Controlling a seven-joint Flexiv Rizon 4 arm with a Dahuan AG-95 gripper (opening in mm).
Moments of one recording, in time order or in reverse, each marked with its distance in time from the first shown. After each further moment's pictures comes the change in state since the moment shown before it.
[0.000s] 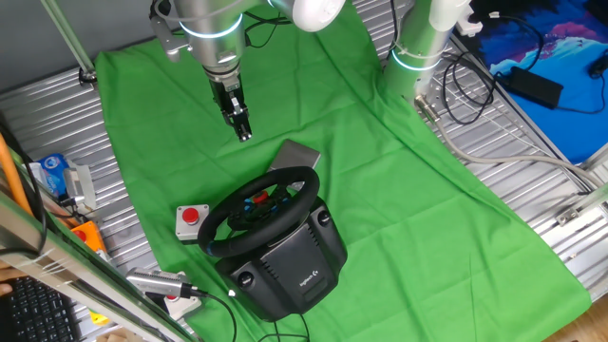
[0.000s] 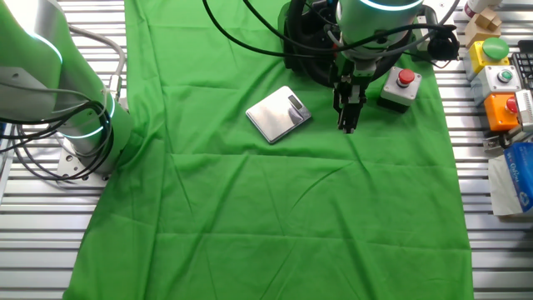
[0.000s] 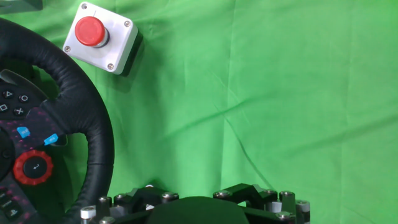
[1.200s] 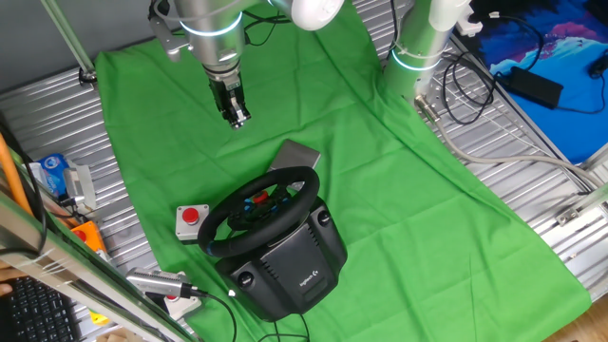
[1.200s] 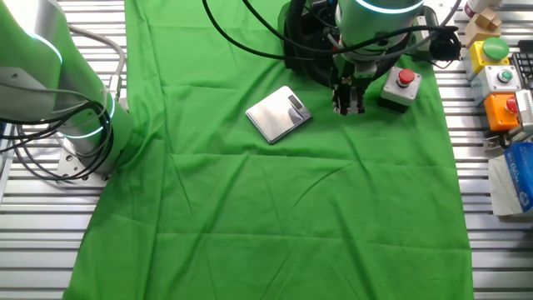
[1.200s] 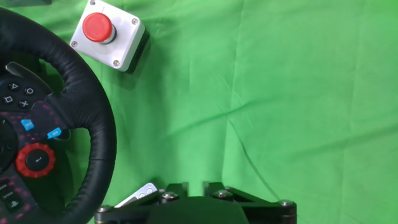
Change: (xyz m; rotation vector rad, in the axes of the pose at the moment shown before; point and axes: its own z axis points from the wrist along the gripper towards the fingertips) arm 0.000 0.000 0.000 -0.011 -0.003 -0.041
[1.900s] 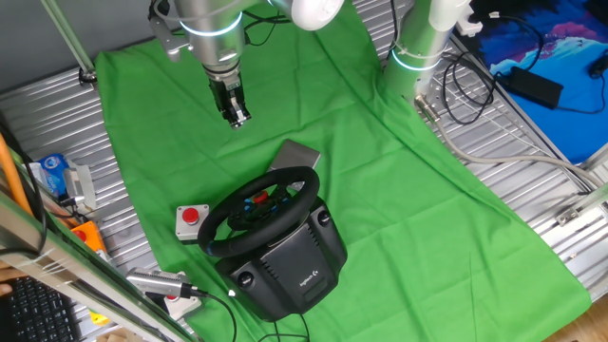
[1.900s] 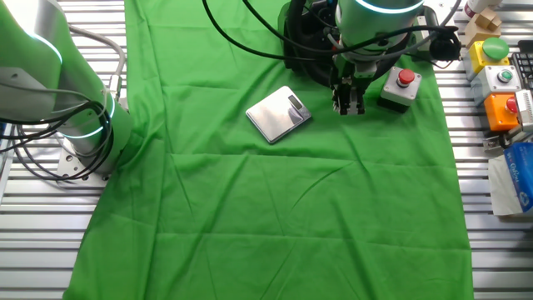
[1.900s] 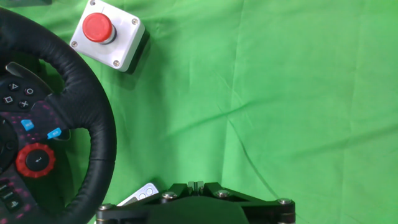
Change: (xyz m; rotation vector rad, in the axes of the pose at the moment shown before) arm 0.000 0.000 0.000 0.000 0.000 -0.006
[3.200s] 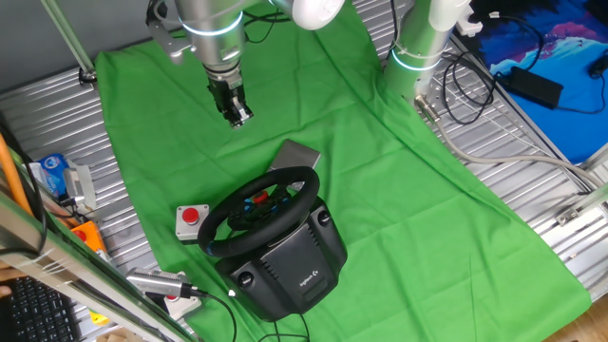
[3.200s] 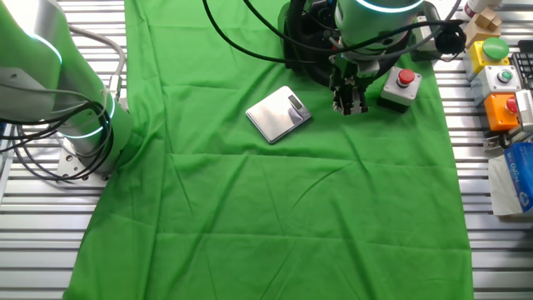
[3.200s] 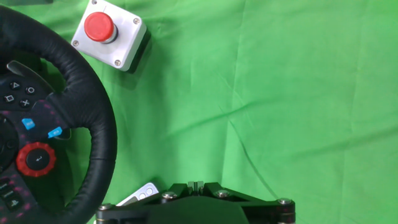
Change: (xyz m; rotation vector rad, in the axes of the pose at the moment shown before) arm 0.000 0.000 -0.001 0.000 -0.002 -0.117
